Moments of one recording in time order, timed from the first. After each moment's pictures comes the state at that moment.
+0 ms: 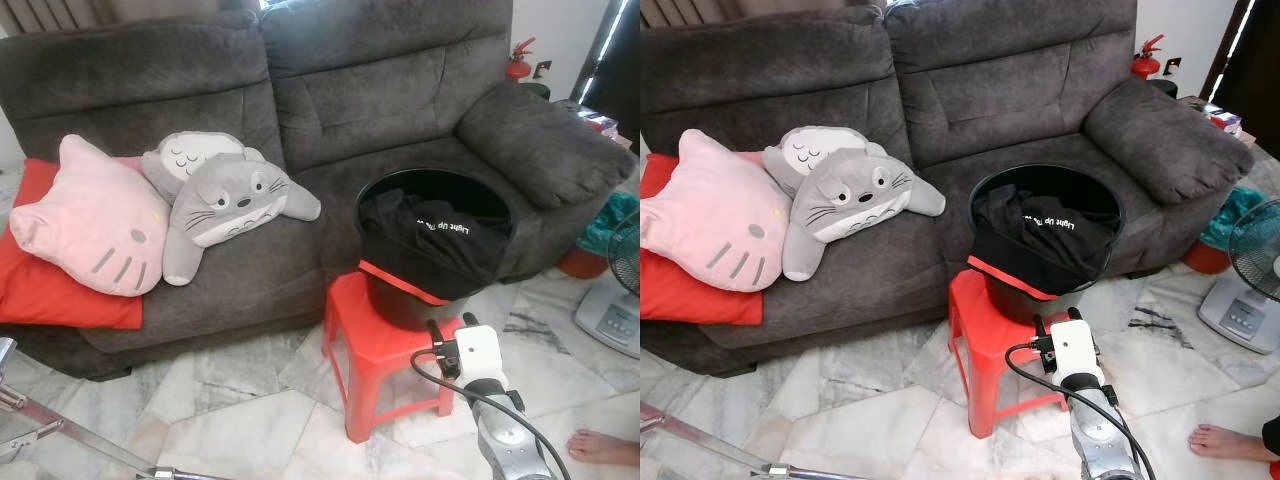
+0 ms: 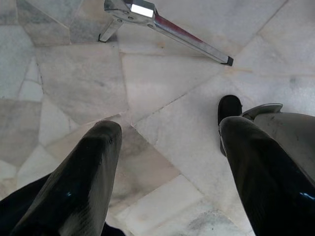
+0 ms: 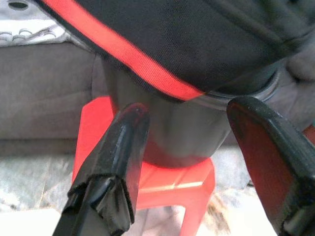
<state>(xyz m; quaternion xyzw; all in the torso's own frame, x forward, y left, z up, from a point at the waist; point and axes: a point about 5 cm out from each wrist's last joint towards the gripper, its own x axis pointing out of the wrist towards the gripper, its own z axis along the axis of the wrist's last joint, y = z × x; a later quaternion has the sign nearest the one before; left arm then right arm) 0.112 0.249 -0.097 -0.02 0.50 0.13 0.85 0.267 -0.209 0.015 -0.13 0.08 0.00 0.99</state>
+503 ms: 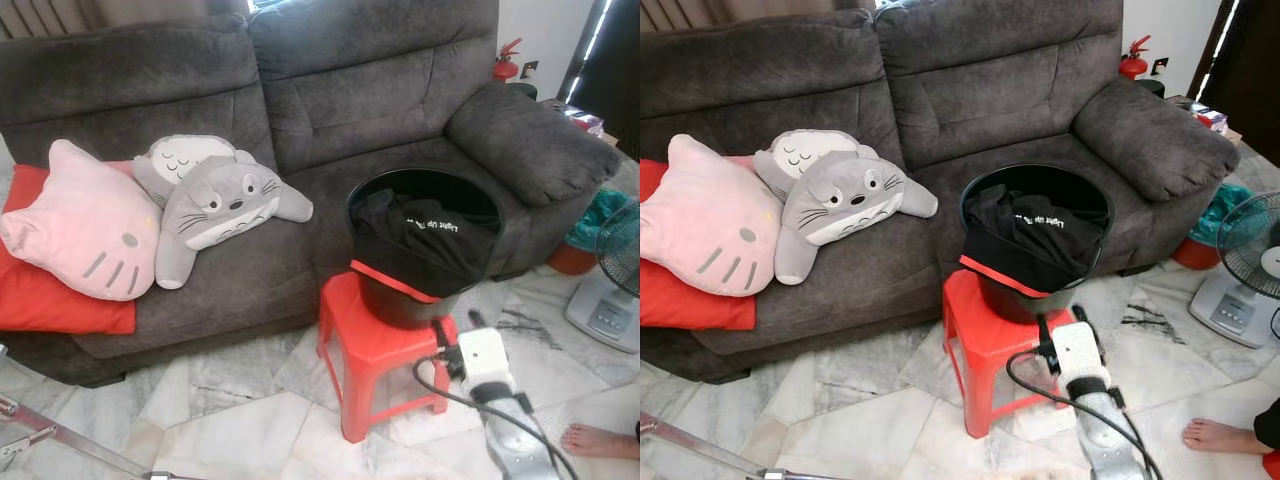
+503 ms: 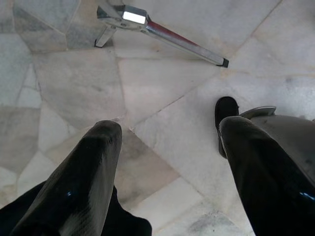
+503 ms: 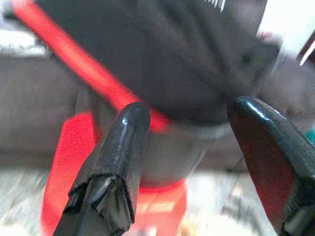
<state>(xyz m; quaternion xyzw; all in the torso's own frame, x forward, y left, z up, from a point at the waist) 0.113 0.249 -0.097 -0.02 0.50 0.13 0.86 0.271 -0.209 0.039 -0.19 0.01 0.01 0.98</state>
